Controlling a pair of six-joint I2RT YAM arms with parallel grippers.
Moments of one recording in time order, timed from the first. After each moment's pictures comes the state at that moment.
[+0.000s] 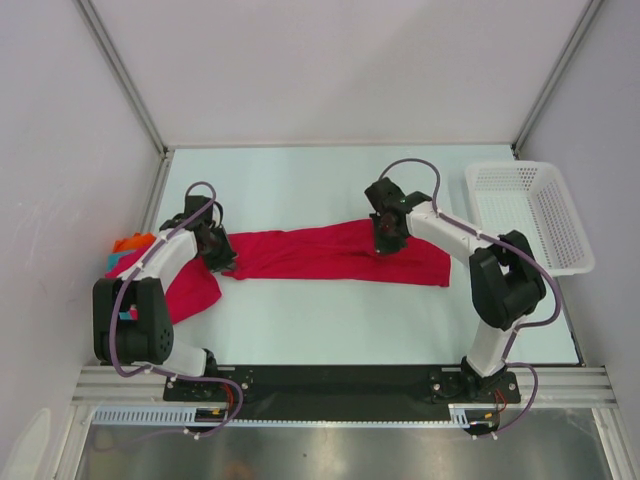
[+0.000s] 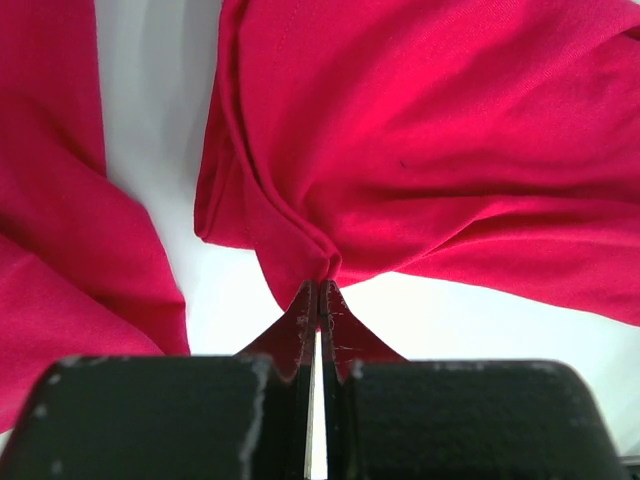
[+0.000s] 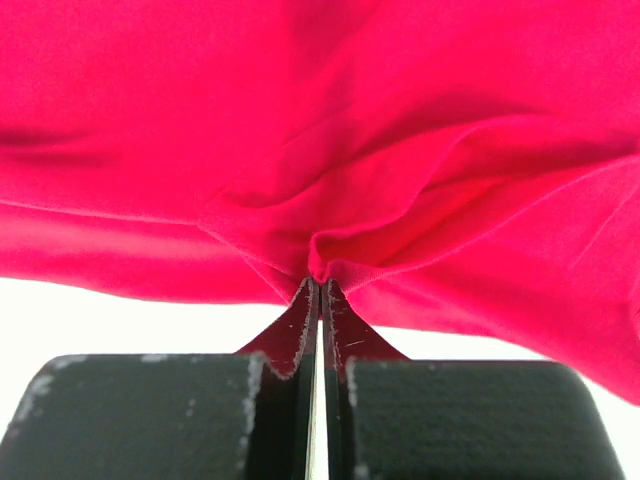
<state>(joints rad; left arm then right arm) -0.01 1.47 0.92 -0.65 0.11 -0.46 0.54 1.79 1.35 -0.73 0.12 0.45</state>
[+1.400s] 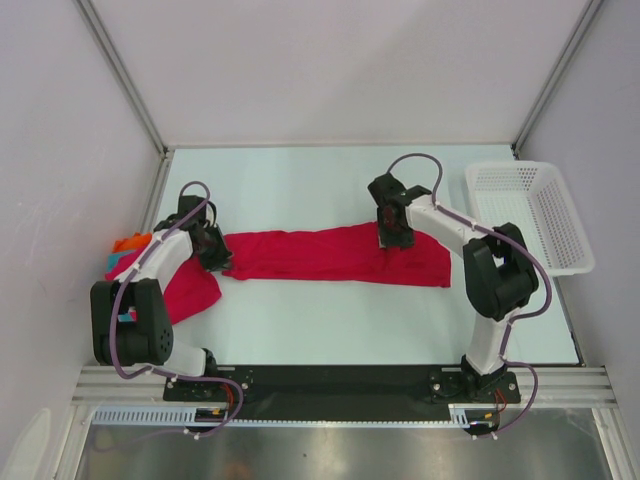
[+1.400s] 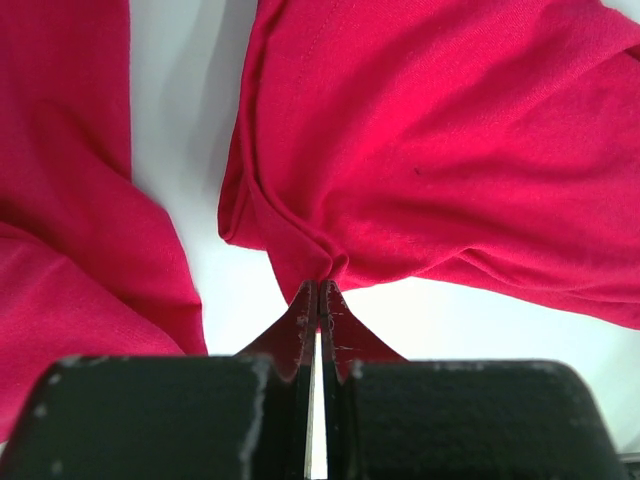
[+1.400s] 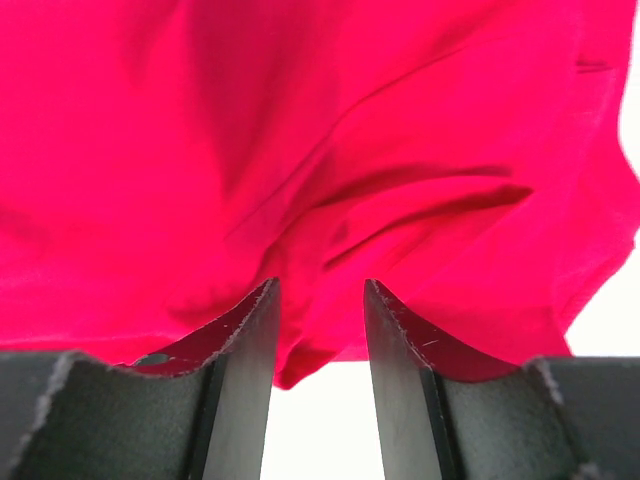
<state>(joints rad) 0.03 1.46 0.92 -0.65 0.13 -0.43 0.52 1.86 1.39 -0.78 0.24 0.44</state>
